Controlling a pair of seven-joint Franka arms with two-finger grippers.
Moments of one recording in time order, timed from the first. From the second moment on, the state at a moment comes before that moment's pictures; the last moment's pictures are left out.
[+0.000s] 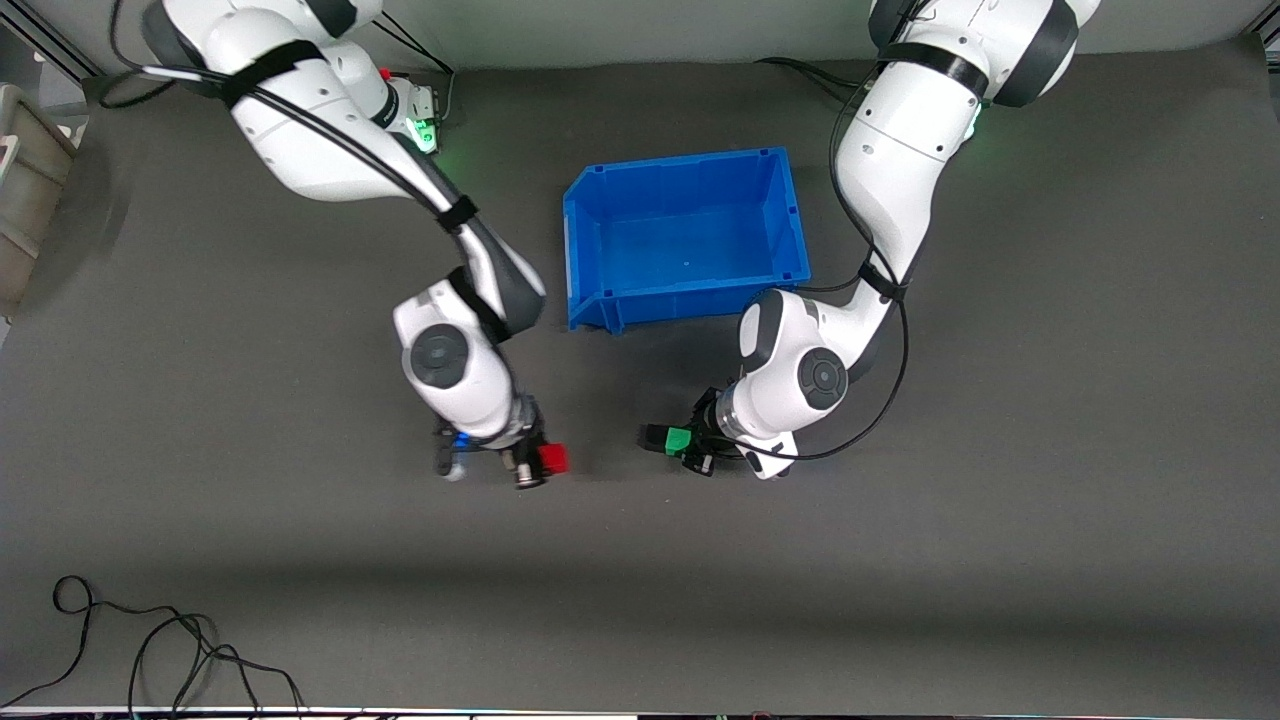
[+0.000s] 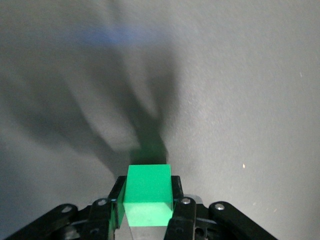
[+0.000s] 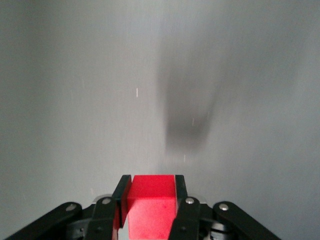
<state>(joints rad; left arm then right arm) -0.54 0.85 -0.05 -1.49 -0.61 2.53 -1.49 0.38 0.74 0.15 -1.54 -0.07 2.44 1.97</state>
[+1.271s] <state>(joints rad) -0.54 0.84 -0.04 -1.47 -0.61 2.59 -1.83 0.47 0.98 0.18 -1.27 -0.08 2.50 2.11</state>
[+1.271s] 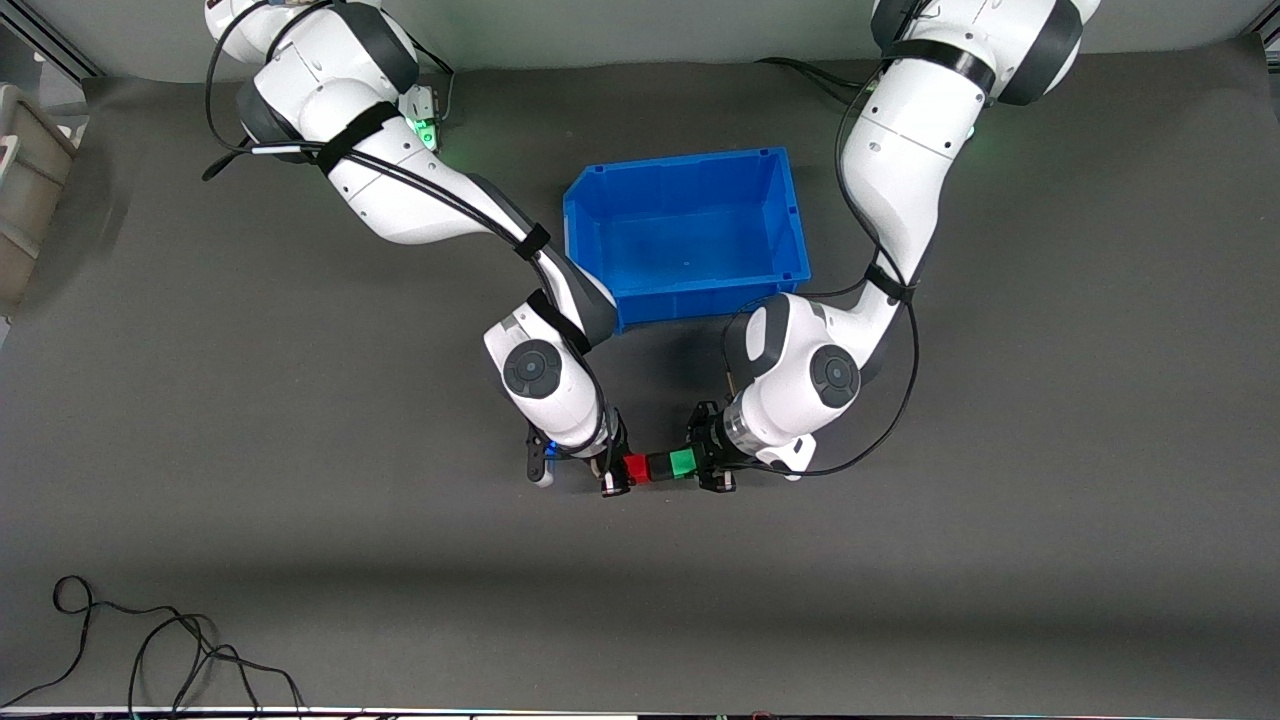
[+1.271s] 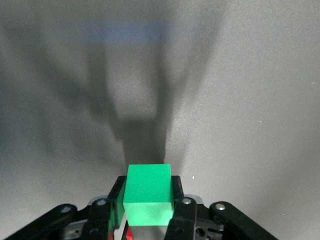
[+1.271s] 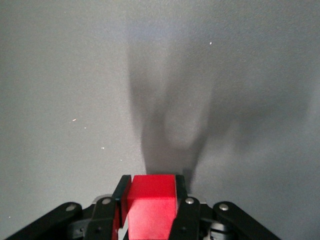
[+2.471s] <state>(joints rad) -0.26 0.69 -0.03 -1.49 -0.46 2.15 -1.46 0.32 0.51 0.14 -1.66 -0.09 2.34 1.81</state>
